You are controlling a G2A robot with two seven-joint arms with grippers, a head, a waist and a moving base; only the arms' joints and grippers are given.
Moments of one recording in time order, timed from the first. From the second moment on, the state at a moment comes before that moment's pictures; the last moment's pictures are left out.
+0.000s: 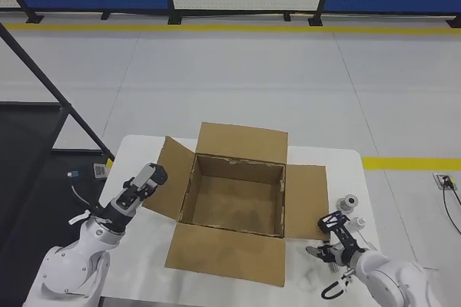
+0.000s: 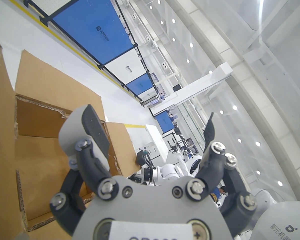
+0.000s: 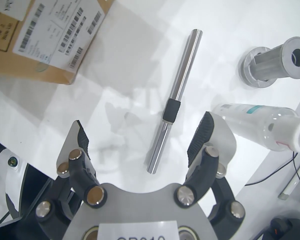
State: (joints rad) left arm 1.25 -1.14 -1.58 -1.83 -0.20 -0.35 -0.49; right arm -1.34 -1.18 1.52 -1.75 -1.16 -0.27 0.89
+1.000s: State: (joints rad) left arm 1.27 -1.14 -1.59 -1.83 -0.20 -0.35 -0.48; right arm -1.17 -1.19 1.42 -1.59 -1.19 -0.12 1.02
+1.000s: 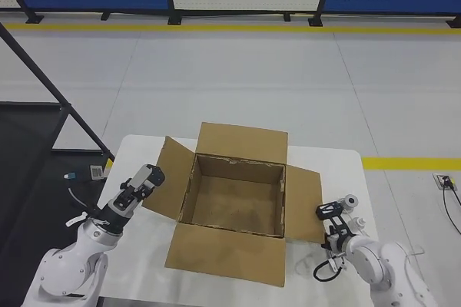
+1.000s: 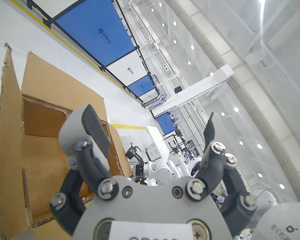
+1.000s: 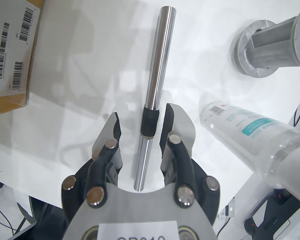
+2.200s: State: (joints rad) left arm 1.25 -1.14 -1.59 -1.81 -0.21 -0.35 -0.48; right arm -1.08 -1.19 1.36 -1.46 -1.20 -0.09 1.07
